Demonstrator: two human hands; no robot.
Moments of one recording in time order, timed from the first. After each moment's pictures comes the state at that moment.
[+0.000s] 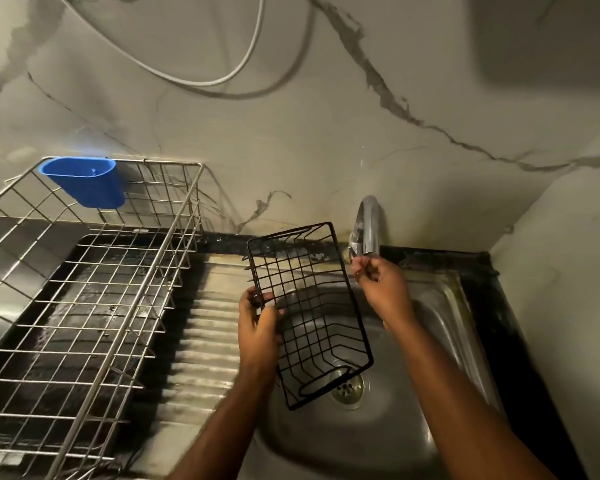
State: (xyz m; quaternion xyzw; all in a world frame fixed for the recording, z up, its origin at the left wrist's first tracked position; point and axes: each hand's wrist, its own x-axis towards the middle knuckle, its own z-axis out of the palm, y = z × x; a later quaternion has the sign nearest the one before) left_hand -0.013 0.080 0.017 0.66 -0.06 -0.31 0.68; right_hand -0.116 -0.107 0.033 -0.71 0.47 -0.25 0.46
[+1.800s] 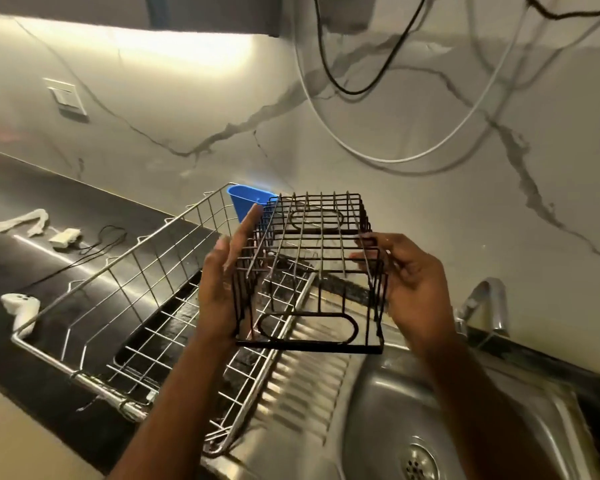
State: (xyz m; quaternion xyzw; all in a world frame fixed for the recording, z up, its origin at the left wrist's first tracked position) left_hand 0.126 0.256 0.171 0.46 -0.27 -0.20 0.82; right_hand -0.007 0.072 0.206 -0.74 0.07 -0.37 0.56
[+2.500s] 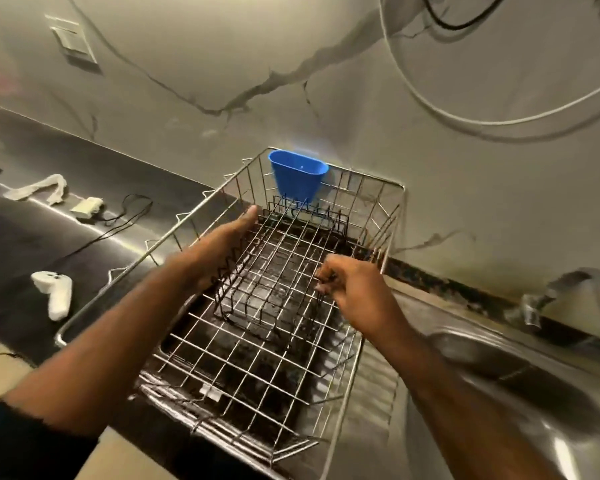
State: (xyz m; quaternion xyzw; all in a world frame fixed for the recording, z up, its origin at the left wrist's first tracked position) left_hand 0.295 0.328 0.145 0.73 -0.18 -0.37 0.54; right_hand 0.128 0.148 0.125 -0.93 0.11 -0.13 0.32
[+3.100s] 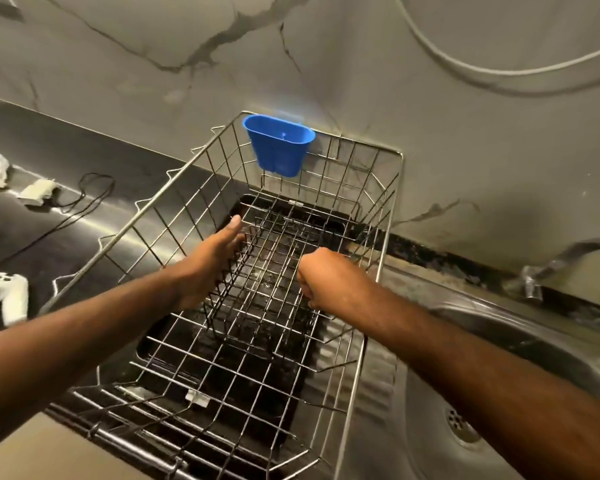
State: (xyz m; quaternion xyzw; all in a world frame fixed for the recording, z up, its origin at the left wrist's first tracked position) left_hand 0.321 0.307 0.075 0.73 -0.13 -0.45 0.49; right_hand 0.181 0.145 0.105 -0.98 0.09 0.13 0.11
